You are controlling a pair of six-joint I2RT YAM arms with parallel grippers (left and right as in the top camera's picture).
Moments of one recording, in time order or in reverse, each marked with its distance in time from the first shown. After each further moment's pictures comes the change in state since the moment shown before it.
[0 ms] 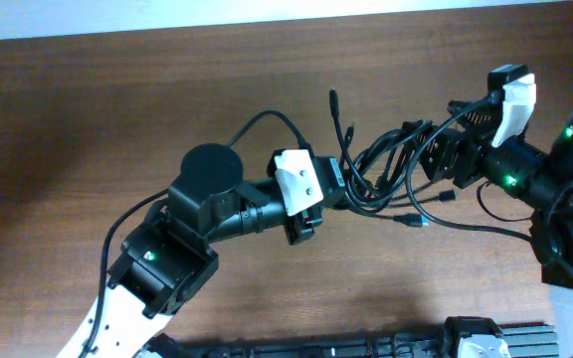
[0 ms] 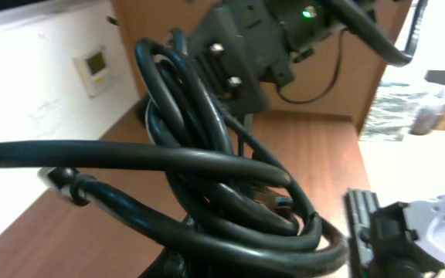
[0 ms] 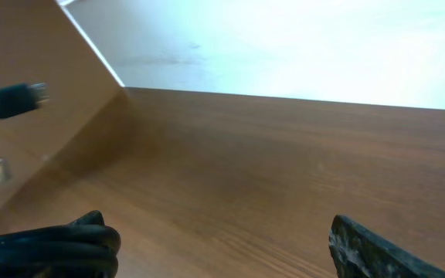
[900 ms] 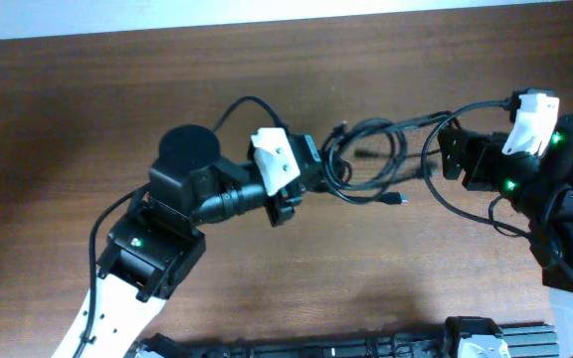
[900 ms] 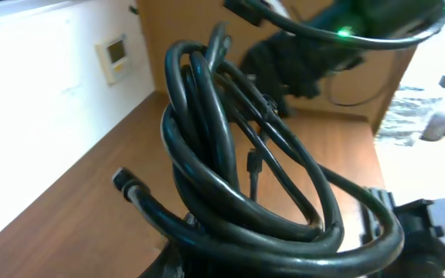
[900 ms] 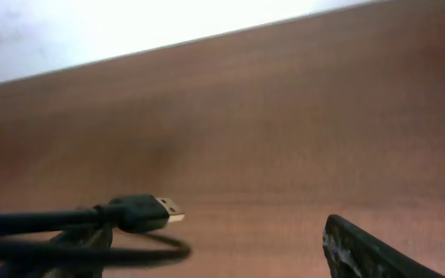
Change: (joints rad) left arm 0.144 0.015 0.000 -0.009 0.074 0.005; right arm 0.001 -0.009 0.002 -0.230 0.439 0.074
